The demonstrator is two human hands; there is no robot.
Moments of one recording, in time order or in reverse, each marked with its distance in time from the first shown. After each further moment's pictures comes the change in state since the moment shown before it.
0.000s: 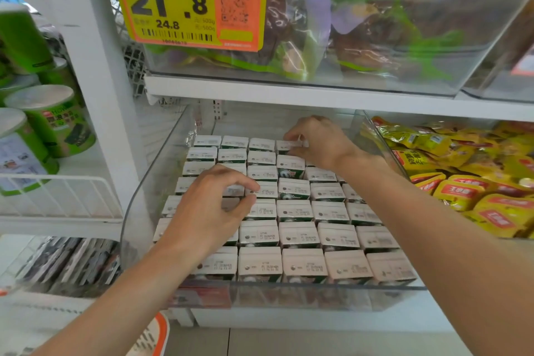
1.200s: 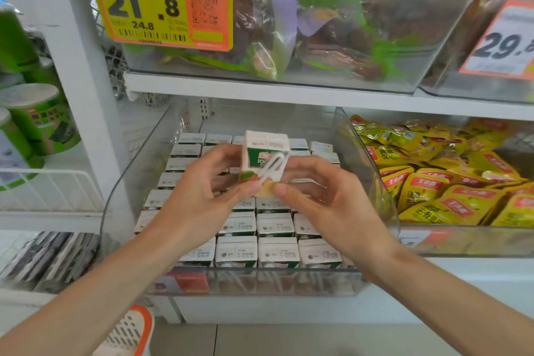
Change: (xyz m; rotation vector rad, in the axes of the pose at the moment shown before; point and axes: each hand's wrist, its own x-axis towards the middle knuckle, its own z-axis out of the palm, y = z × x) left_hand -0.009 0.031 0.001 -0.435 -0.074 0.062; right_hand -0.155 -0.047 -0.007 1.198 0.168 0.124
